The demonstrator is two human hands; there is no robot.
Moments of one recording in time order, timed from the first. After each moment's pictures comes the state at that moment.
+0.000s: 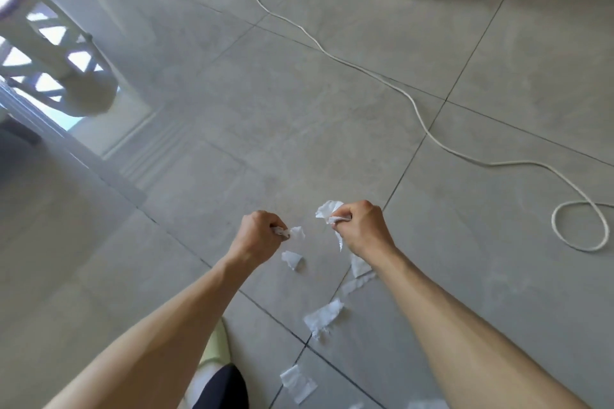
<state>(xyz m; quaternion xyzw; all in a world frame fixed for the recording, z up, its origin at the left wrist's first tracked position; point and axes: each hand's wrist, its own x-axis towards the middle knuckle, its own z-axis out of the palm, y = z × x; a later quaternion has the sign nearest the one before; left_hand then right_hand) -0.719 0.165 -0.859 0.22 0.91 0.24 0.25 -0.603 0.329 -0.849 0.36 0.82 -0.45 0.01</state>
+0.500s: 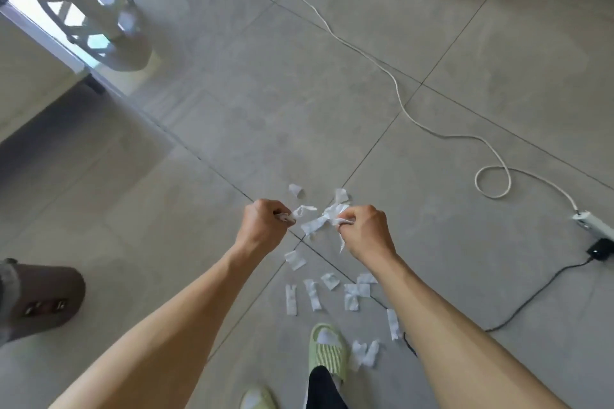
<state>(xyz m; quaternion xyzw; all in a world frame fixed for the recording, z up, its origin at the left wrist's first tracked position) -0.544 0.076 -0.611 0.14 0.91 0.29 0.27 -0.431 0.230 -0.617 0.36 0.84 -0.40 0.05</state>
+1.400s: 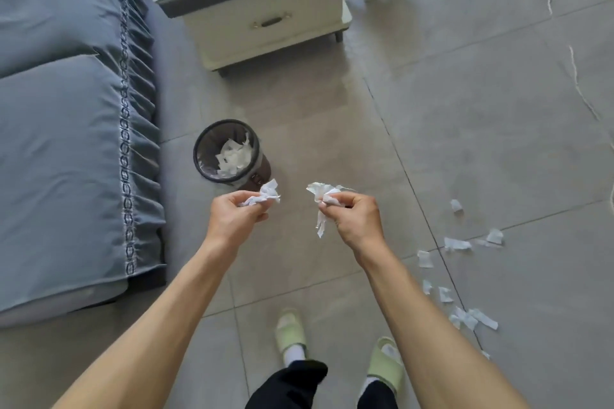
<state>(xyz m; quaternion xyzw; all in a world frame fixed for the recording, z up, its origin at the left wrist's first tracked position) -0.506 -0.367 -0.410 -0.33 0.74 0.58 0.09 -0.515 -0.174 -0.444 0.19 0.70 -0.66 0.19</state>
